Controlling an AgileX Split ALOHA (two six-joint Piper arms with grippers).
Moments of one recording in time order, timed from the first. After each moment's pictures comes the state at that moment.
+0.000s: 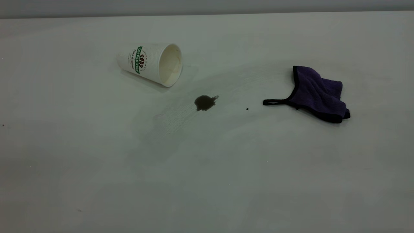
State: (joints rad) left arm 0.02 -0.02 -0.49 0.05 1.13 -0.04; right arm -0.01 -0.02 -0.47 0.07 1.14 -0.10
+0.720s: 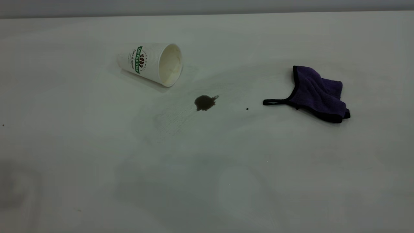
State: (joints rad) left arm 0.00 1.00 -0.82 0.15 0.76 0.02; right arm -0.01 -0.02 -0.47 0.07 1.14 -0.10
